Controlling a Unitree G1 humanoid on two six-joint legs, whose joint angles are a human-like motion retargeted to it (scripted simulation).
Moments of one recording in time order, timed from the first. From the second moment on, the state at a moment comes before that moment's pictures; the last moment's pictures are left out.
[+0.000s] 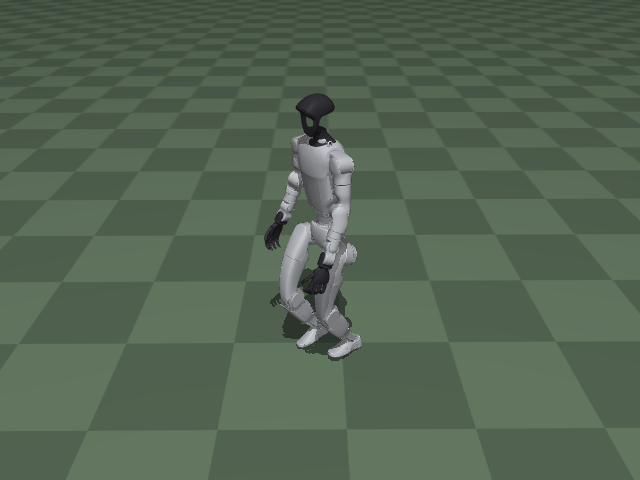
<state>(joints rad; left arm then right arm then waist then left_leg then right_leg) -0.21 0.19 -0.30 1.26 -0.14 -0.07 0.01 -0.04 -0.27 0.26 1.14 0.15 -0.04 -0.12 -0.08 -0.02 0.08 -0.24 -0.10 0.07 0.81 -0.78 0.14 -0.44 0.05 0.07 0.98 -0.54 0.18</state>
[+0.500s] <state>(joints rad) -0.14 0.24 -0.20 1.34 -0.04 -0.06 -0.03 -0.10 -0.24 0.26 1.12 0.08 -0.05 -0.03 0.03 -0.06 0.11 -0.20 -0.07 0.19 0.75 -0.75 0.15 -0.28 -0.06 -0.04 0.84 -0.64 0.11</state>
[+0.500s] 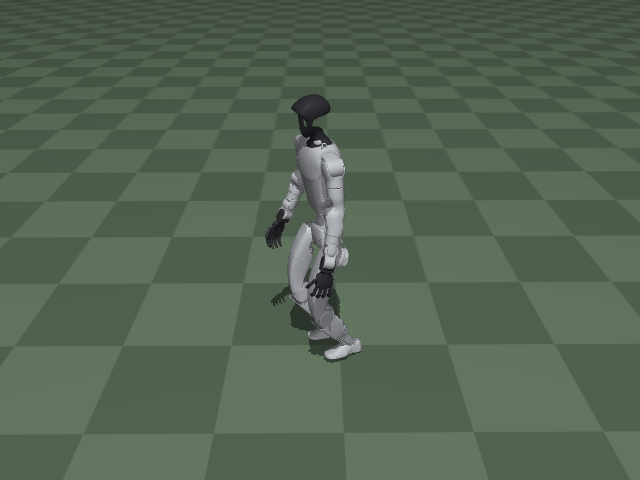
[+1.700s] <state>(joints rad) -0.14 0.22 -0.37 1.13 -0.19 -0.15 0.00 -0.06 -0.25 0.33 1.07 0.22 -0.09 -0.01 -0.19 0.00 0.23 -0.11 -0.13 0.01 0.60 -0.72 0.02 -0.85 -0.05 -0.09 1.15 -0.41 0.11</state>
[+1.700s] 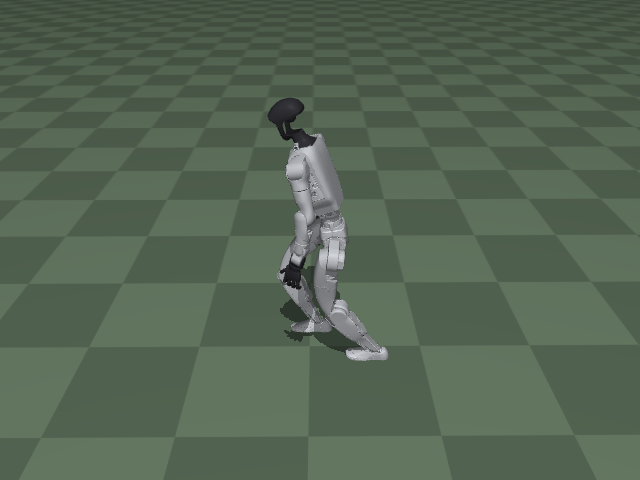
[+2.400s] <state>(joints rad) 0.04 0.21 -0.32 1.09 -0.34 -0.20 0.02 0.06 -0.34 0.30 1.11 0.19 -0.13 -0.08 -0.14 0.07 0.23 -0.22 0.23 0.12 1.64 -0.42 -0.05 -0.59 0.09 -0.23 1.30 -0.64 -0.02</state>
